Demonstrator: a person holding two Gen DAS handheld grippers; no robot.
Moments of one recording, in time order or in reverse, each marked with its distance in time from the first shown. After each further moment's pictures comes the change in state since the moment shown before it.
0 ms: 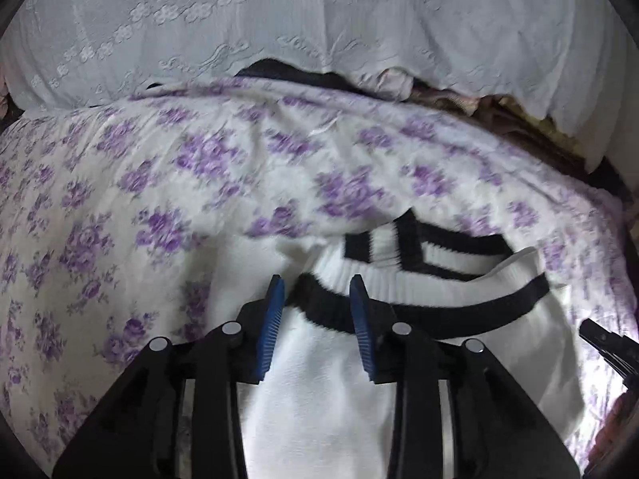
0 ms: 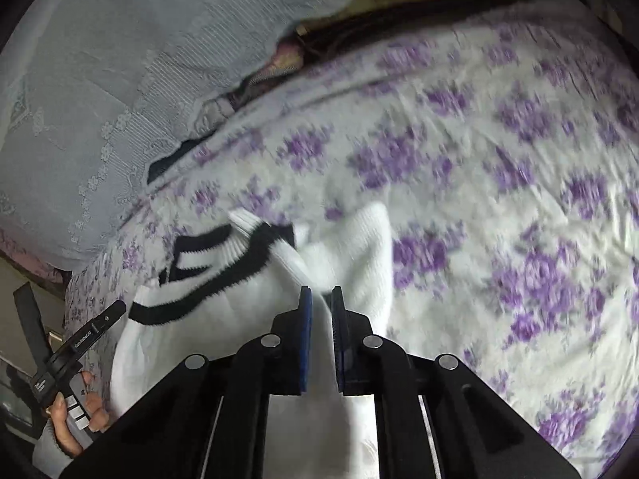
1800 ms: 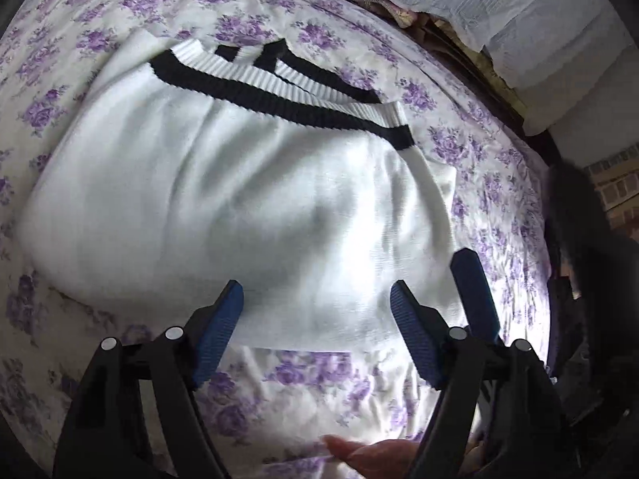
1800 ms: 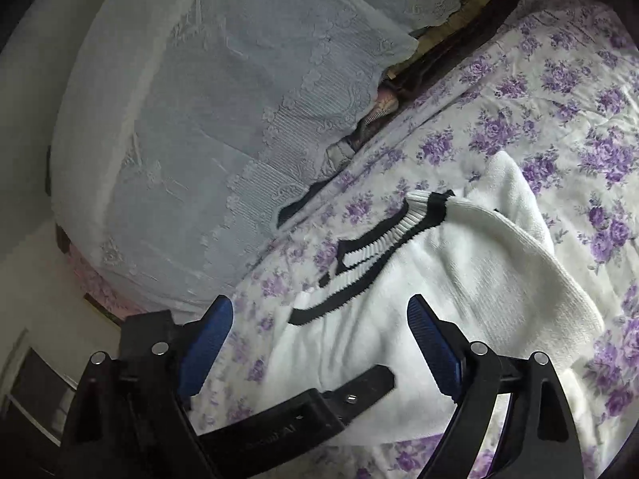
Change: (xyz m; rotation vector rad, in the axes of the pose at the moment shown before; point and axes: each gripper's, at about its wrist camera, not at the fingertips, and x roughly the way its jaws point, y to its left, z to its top) left arm -0.045 -0.088 -0.097 -0.203 0.356 -0.271; right arm -0.062 0.050 -0.101 0.197 -0.274 0.420
